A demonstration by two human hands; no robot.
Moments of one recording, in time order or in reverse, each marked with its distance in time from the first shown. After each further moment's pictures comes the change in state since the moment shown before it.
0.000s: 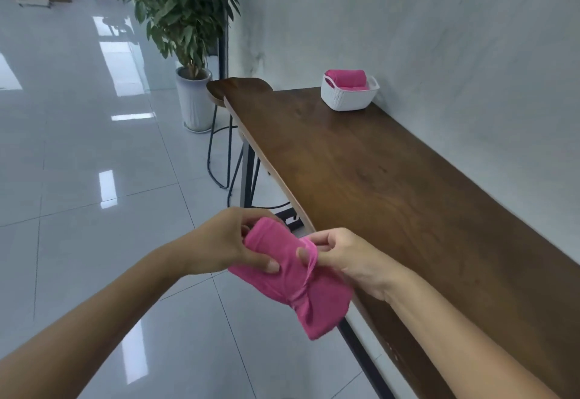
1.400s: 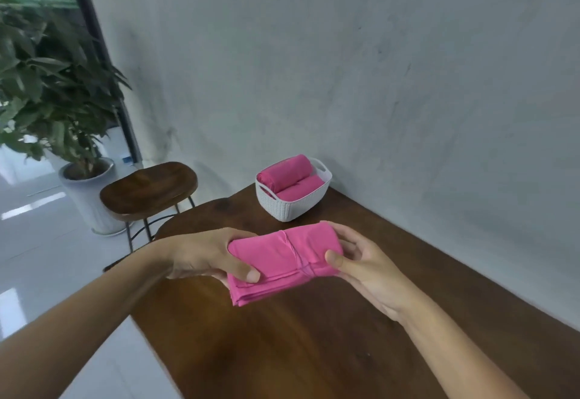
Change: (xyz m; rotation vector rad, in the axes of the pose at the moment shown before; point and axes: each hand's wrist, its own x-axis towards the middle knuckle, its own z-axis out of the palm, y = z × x) left_hand 0.471 0.014 -0.222 -0.064 -0.641 -0.132; right_hand 0.251 -0.105 -0.305 0.264 0.535 -0.308
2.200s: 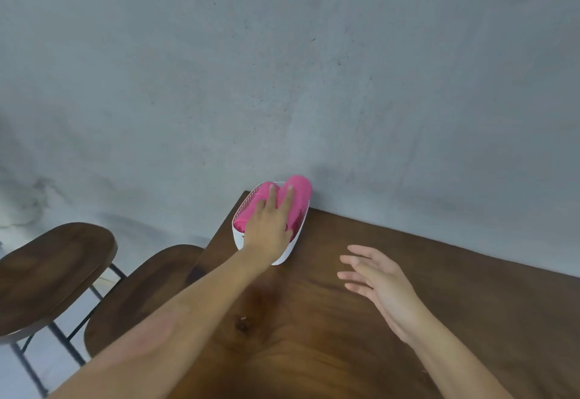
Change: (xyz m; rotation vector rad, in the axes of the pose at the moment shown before) left_hand 0.214 0.000 -0.110 1.139 0.653 0.366; right_hand 0.069 0.010 0.057 0.110 0.786 0.128
